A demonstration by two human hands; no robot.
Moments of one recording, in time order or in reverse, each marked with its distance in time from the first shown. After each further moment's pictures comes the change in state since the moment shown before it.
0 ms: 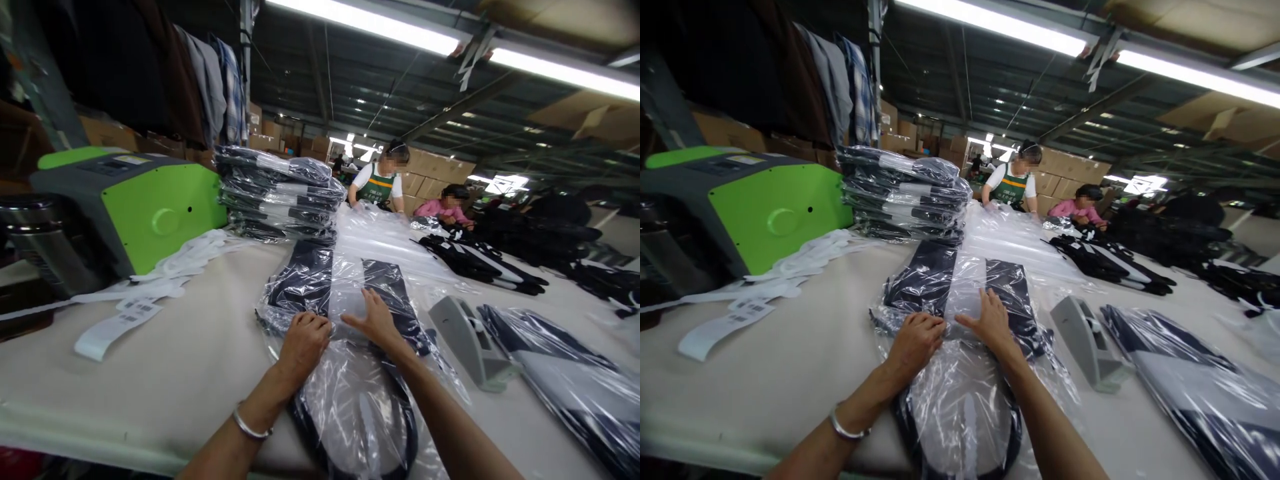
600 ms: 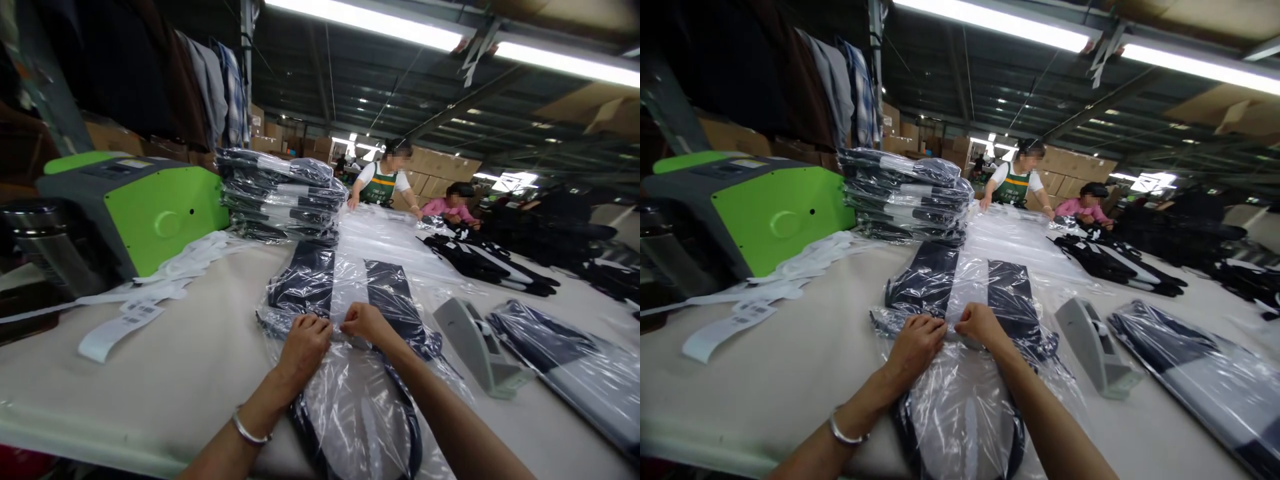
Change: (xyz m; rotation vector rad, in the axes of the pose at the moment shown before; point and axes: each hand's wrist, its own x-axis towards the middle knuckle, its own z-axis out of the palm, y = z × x) left_hand 0.001 -0.002 0.004 0.072 -0.004 0.033; right_hand 0.009 -0.024 -0.014 0.393 -0.252 -0.021
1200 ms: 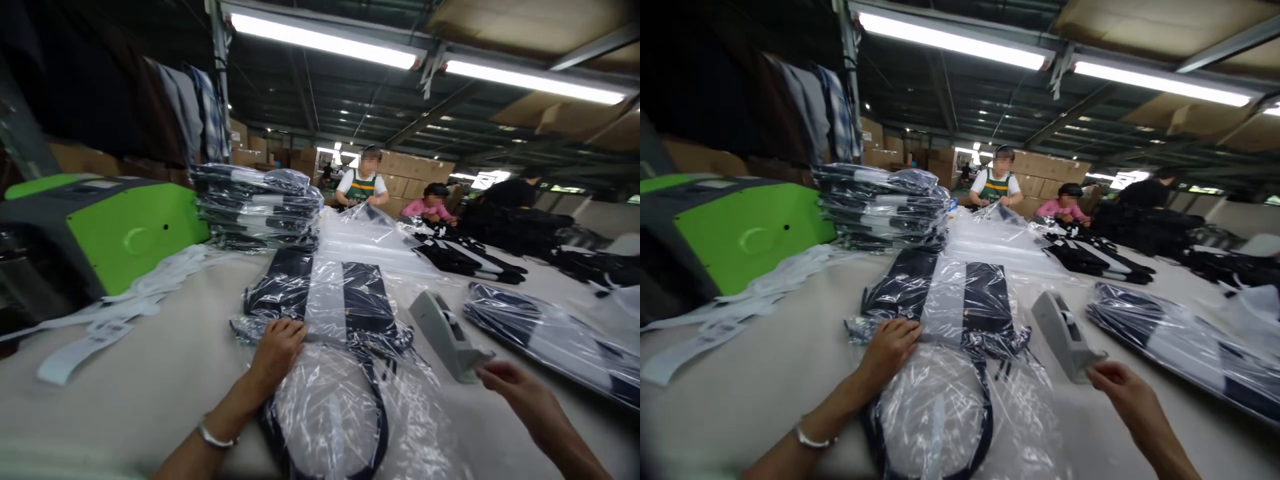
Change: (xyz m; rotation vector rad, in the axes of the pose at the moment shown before) left_hand -0.001 0.002 -0.004 0.102 0.010 0.033; right_hand -0.181 0.228 -0.147 0.325 0.687 0.348
